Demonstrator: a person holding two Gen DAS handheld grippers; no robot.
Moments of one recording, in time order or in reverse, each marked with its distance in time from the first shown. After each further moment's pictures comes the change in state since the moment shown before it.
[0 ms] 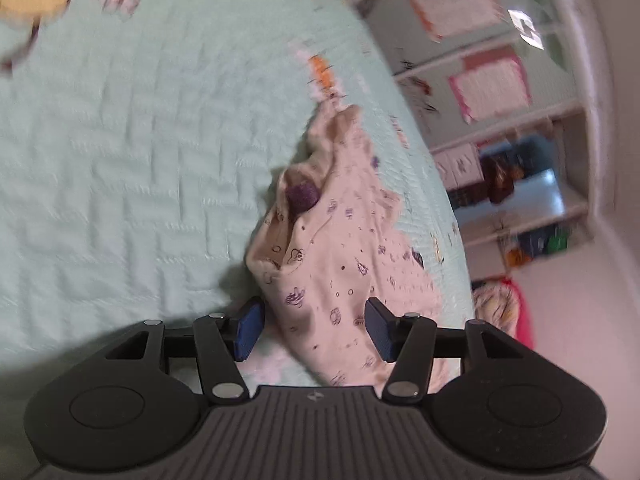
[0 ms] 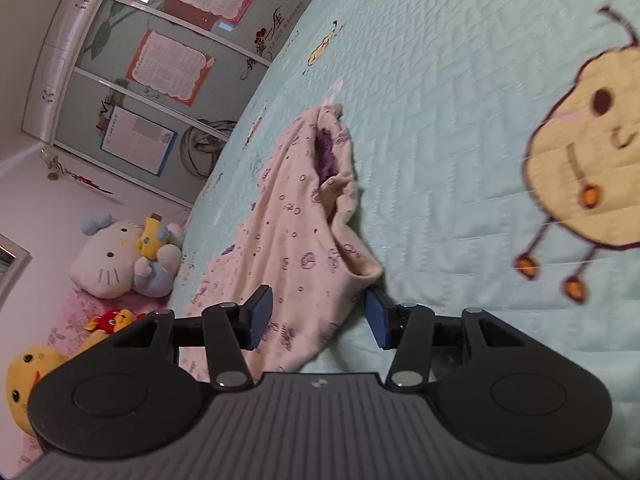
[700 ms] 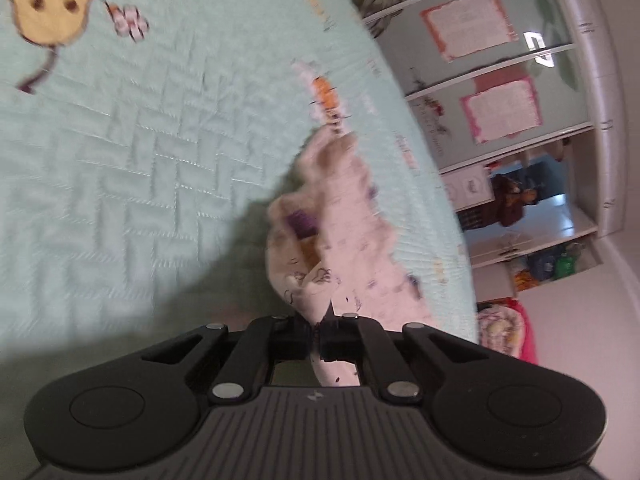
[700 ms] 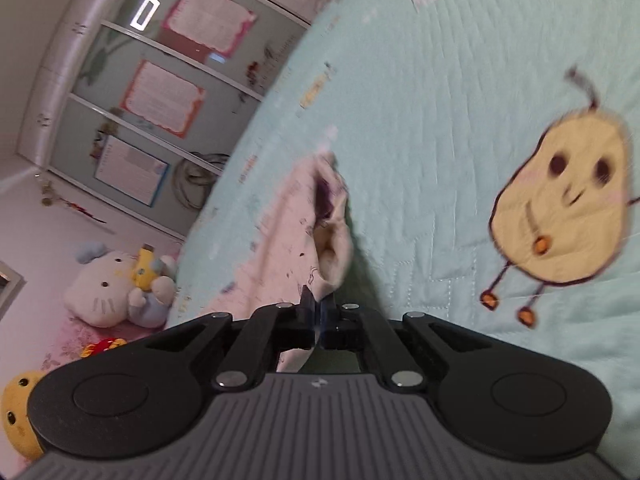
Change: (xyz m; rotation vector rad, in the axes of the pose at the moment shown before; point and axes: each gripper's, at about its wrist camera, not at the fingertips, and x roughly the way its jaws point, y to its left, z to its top) left arm -0.040 -0.031 -0.014 0.006 -0.061 0.016; right arm -0.050 0.017 0.006 -0.020 -0.105 -0.028
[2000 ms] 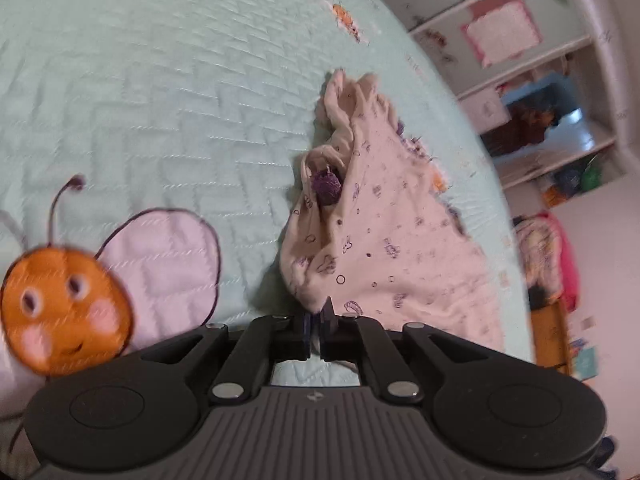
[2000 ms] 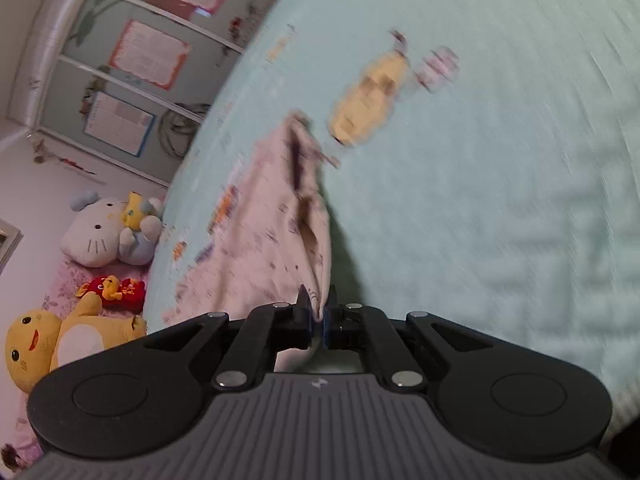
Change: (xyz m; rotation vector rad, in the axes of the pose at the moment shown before) left arm -0.075 0.036 -0.108 0.159 0.131 0.124; right arm -0.120 -0.071 -0.047 0.028 0.175 -0.078
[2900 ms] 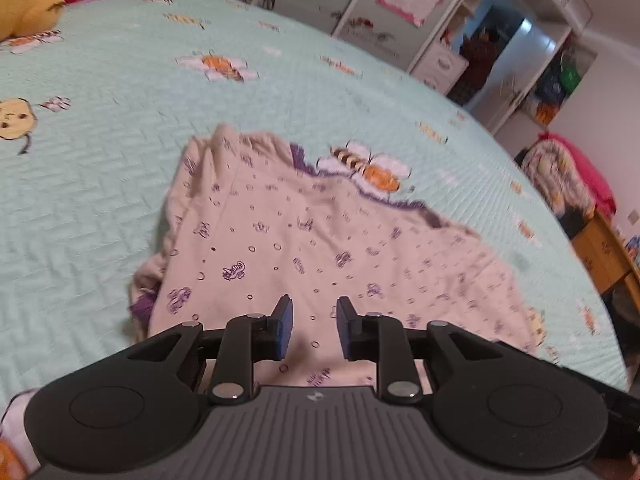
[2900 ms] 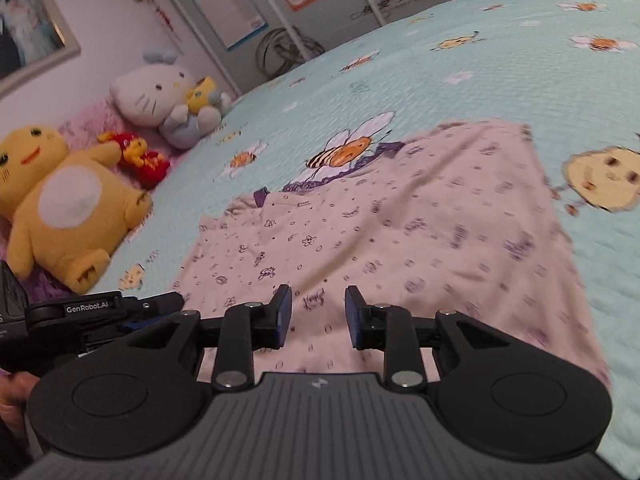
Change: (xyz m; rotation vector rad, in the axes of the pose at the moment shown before) left arm 0.064 -0.103 0.005 0.451 -0.068 0.130; right arm 0.078 0.146 -0.051 -0.627 0.080 0.036
